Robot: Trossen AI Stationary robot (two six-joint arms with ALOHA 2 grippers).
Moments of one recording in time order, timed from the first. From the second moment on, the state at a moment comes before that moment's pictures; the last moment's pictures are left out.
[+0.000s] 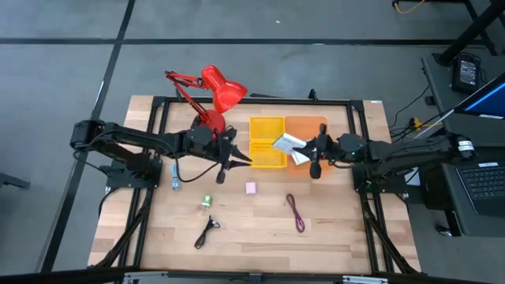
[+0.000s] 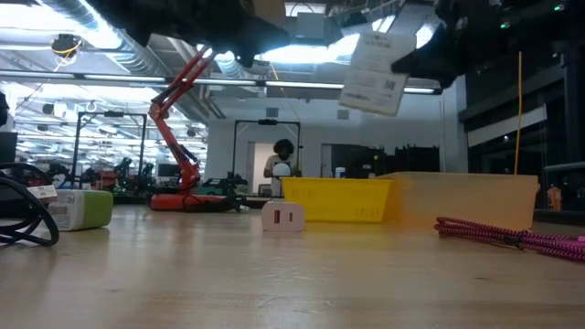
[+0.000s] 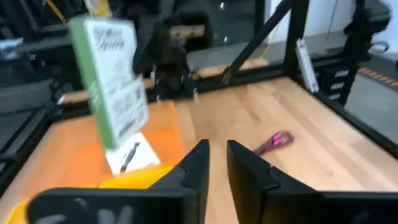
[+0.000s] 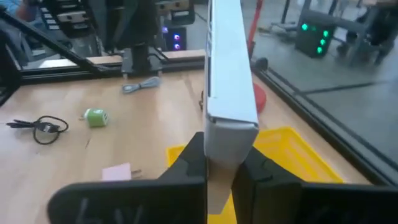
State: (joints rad) left arm 0.08 1.30 0.73 0.34 0.21 0.17; right arm 0.00 0.84 0.45 0.15 0.26 0.05
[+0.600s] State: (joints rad) left arm 0.11 1.19 0.46 0.53 0.20 0.11; right arm 0.00 0.71 0.45 -0.25 0.54 0.48
